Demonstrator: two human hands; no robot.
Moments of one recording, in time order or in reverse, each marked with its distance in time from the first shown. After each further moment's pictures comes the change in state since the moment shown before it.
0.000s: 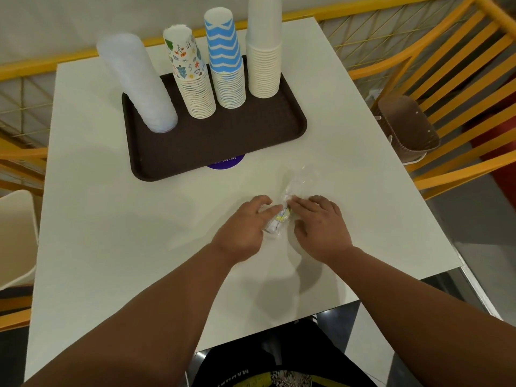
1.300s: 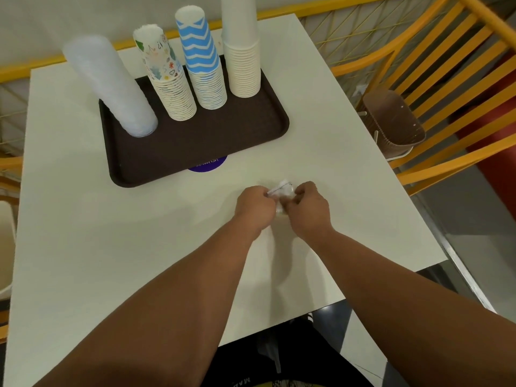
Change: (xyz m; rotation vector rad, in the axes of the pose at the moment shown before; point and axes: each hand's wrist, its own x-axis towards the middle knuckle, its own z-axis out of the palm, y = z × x) left_hand 0.067 0.066 -0.008 -0.494 0.037 -0.698; right_hand 0.035 -0.010 -0.022 0.615 -0.024 0.671
